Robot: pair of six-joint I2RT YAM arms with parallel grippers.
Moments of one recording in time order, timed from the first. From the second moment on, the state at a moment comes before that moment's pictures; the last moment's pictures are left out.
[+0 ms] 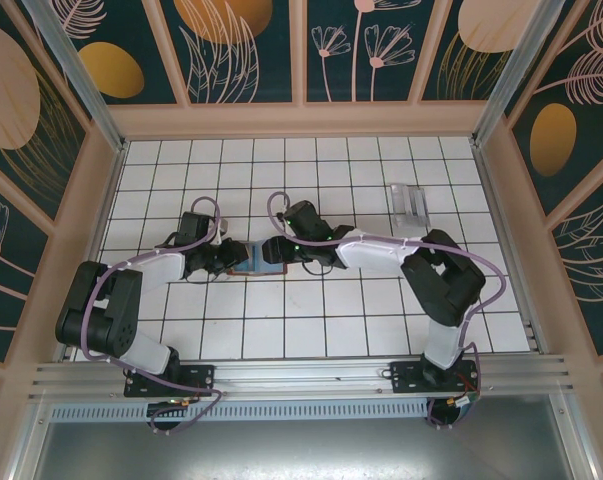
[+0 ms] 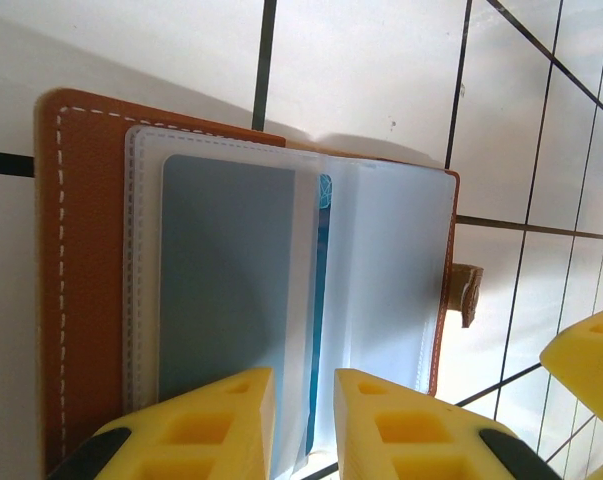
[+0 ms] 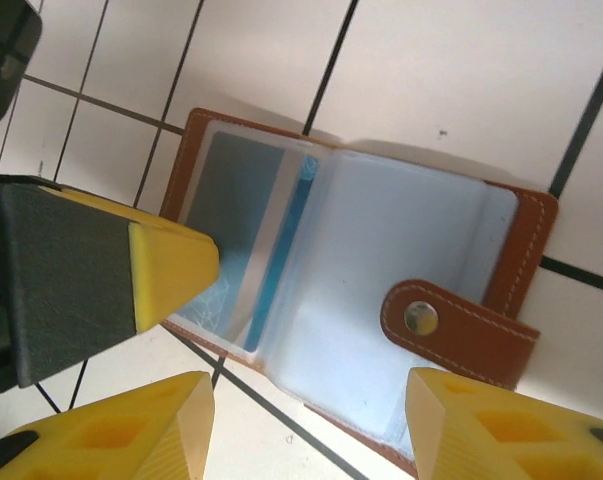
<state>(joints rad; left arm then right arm) -0.24 1.53 0.63 -0.06 0.52 -0.67 0.86 1.82 1.12 -0.11 -0.21 0.62</state>
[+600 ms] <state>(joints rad) -0.24 1.53 0.63 -0.06 0.52 -0.67 0.90 1.92 1.13 -0.13 -0.21 0.66</state>
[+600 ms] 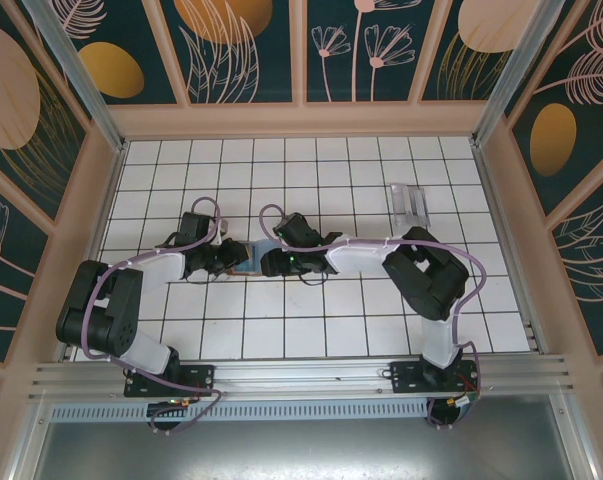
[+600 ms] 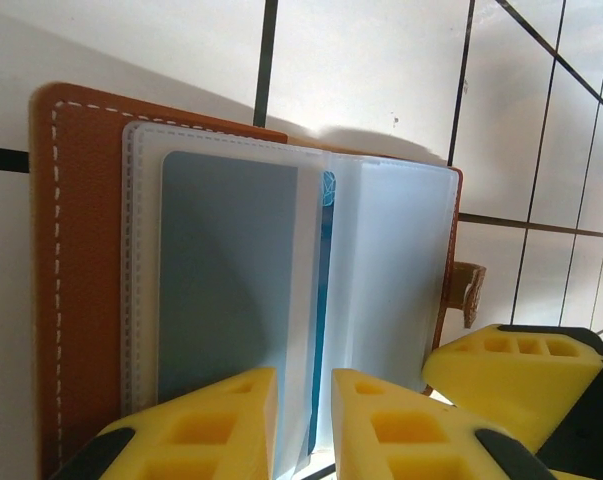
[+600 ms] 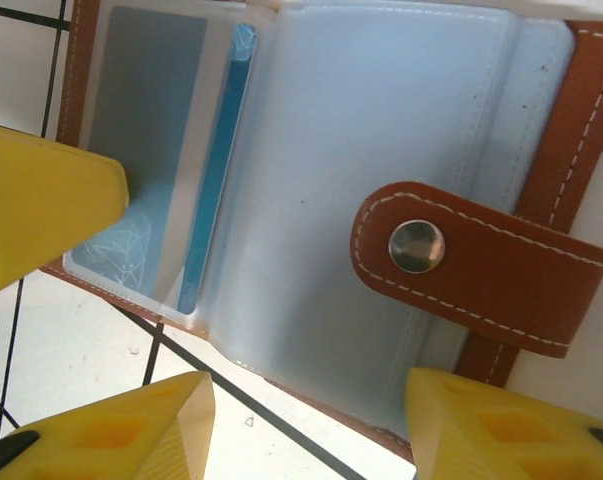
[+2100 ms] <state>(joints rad) -0.24 1.59 0.61 0.00 0.61 -0.71 0.90 2.02 1.28 -0.12 -0.27 0.68</state>
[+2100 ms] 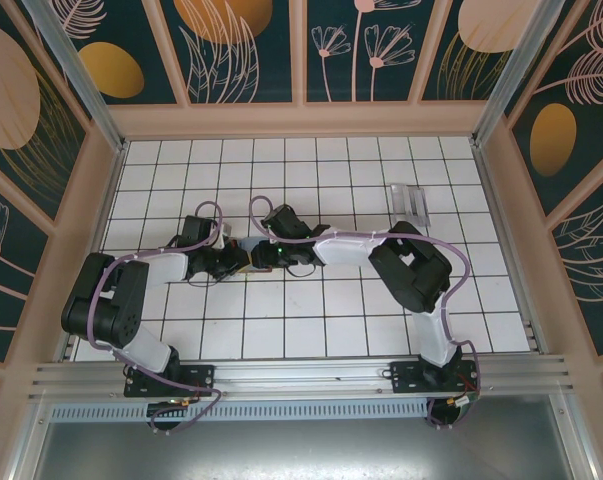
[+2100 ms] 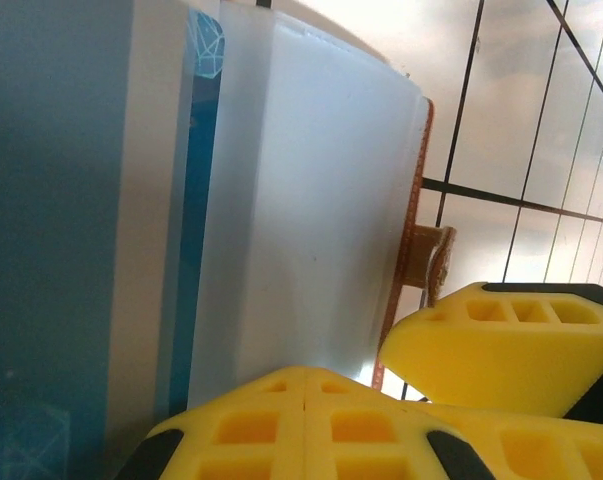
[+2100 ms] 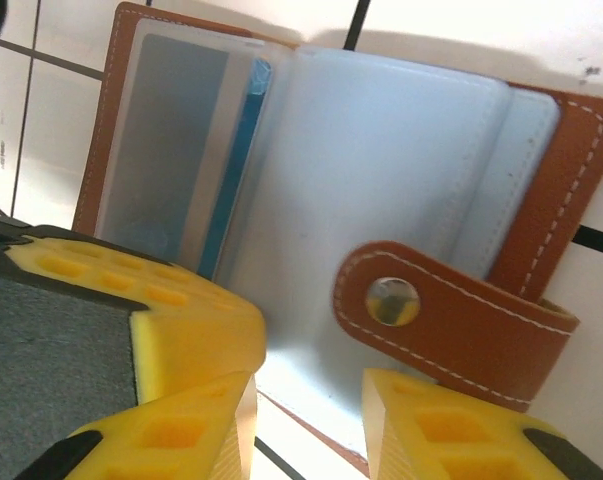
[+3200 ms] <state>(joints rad) -0.14 1.49 0.66 -0.18 0.45 -0.71 0.88 1.99 1.20 -0.13 -0.24 0.76</state>
